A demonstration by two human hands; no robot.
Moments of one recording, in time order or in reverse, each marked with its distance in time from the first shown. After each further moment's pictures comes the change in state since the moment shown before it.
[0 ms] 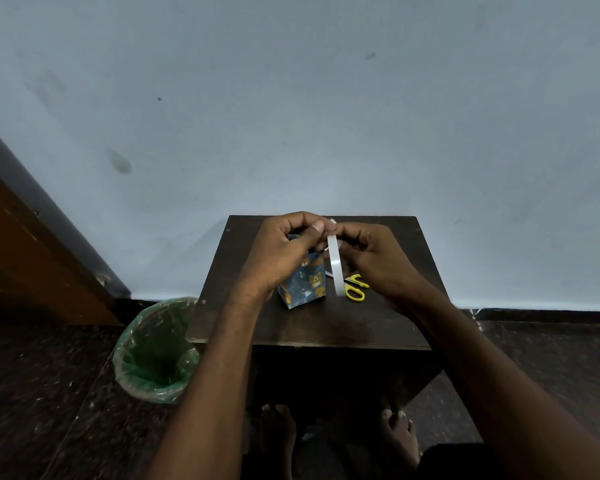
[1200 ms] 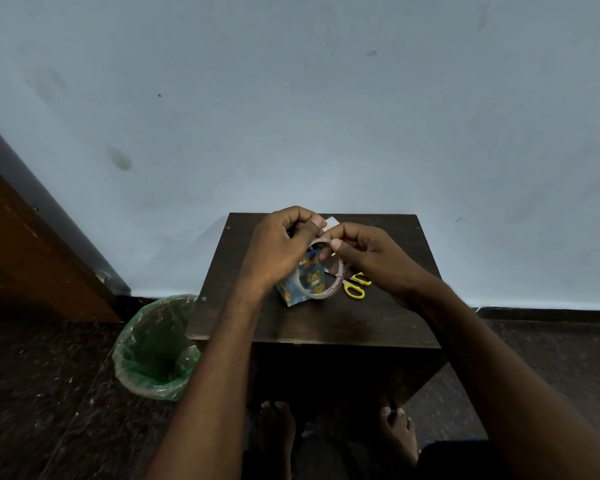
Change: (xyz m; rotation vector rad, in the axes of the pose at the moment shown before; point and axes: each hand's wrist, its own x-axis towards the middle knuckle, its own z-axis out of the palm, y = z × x) left_hand 0.007 -0.013 -0.005 0.249 0.080 0.031; right_hand -0.002 0.001 -0.008 -0.070 -0.127 0.104
